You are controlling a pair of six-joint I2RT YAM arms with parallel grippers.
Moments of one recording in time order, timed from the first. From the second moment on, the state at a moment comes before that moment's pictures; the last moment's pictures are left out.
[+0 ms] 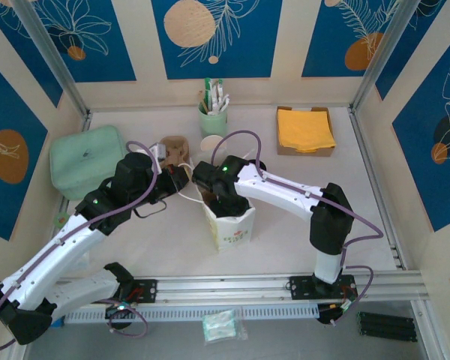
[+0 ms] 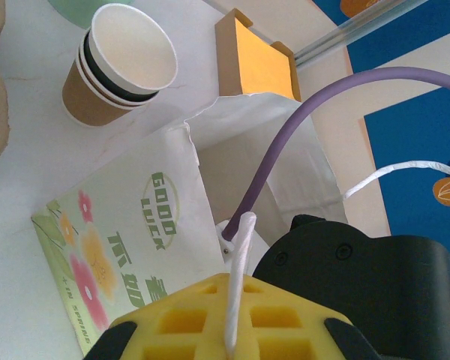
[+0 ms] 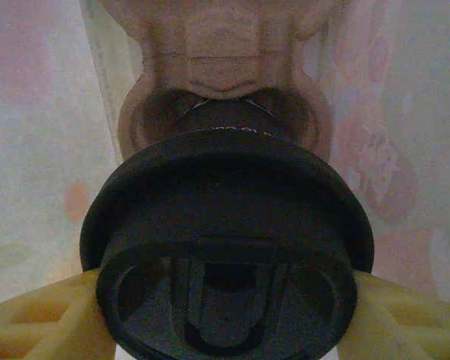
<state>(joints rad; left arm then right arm) -0.68 0.95 1.04 -0.58 0.08 -0.91 0.99 1.82 1.61 -1.38 -0.03 0.69</state>
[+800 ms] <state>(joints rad) -0.68 0.95 1.04 -0.58 0.08 -0.91 0.99 1.82 1.60 -1.37 -0.03 0.69</state>
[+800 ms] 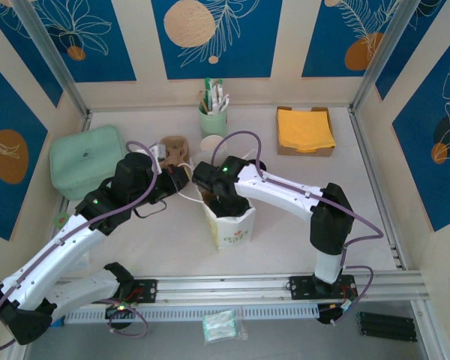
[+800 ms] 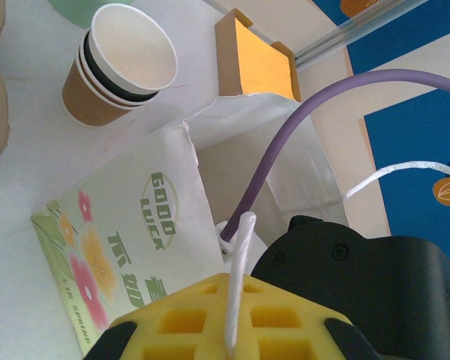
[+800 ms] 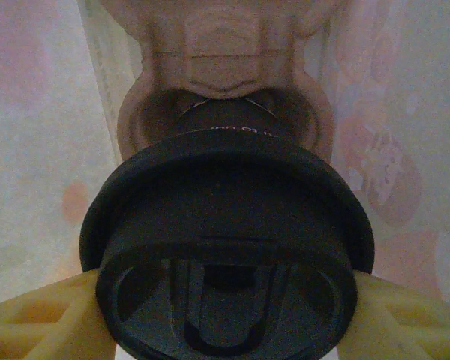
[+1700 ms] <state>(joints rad) -0.68 0.95 1.04 -0.58 0.08 -0.91 0.99 1.82 1.60 -1.37 -0.03 0.69</state>
